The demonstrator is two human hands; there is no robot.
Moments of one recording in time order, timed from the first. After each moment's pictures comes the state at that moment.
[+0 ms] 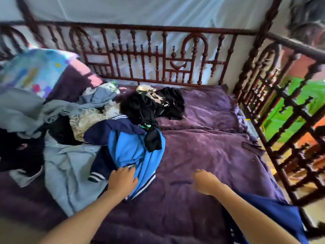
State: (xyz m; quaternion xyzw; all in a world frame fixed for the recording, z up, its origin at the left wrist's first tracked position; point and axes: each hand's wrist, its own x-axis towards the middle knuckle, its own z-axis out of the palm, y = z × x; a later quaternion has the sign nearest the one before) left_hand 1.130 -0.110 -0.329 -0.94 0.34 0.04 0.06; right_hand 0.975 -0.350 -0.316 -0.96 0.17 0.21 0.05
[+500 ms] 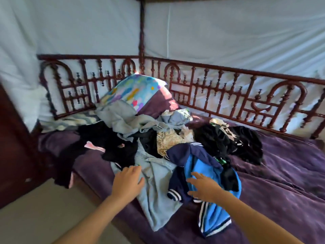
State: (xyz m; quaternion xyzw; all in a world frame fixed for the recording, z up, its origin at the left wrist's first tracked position) left_hand 1.220 0.172 -0.260 -0.97 0.17 -0.11 -0.09; right_hand 1.186 -0.102 -0.263 -0.99 -0.09 0.14 -0.01
